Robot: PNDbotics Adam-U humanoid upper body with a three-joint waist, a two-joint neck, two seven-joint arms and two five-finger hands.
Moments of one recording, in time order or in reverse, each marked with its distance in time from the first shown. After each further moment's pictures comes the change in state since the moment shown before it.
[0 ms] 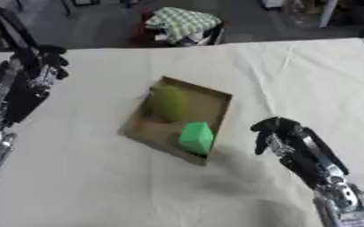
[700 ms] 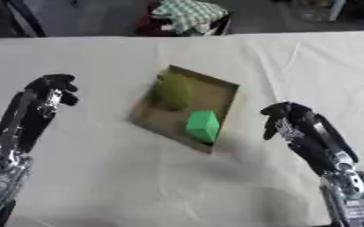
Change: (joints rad) left arm 0.131 -0.096 0.002 0.021 0.009 -0.042 -0.026; right arm 0.005 0.000 -0.006 0.003 0.000 0.004 -0.014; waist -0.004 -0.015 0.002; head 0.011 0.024
